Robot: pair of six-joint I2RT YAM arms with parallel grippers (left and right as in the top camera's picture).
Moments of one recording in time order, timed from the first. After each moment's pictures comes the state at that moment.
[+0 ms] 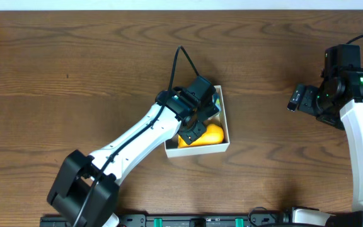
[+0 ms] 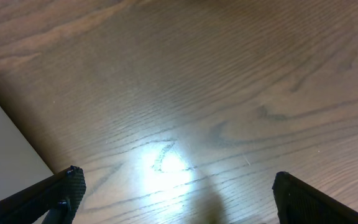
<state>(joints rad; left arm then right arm) -0.71 1.73 1.28 -0.93 0.05 0.22 -0.09 1.45 1.38 -1.28 0.10 0.35</state>
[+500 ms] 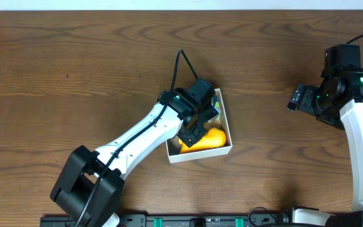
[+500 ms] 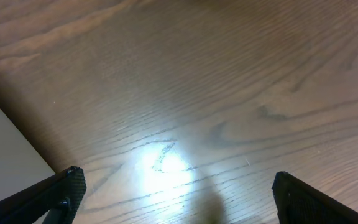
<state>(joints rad) -0.70 1.75 1.27 -0.94 0.10 0.19 -0.09 1.45 1.38 -1.28 0.10 0.35</state>
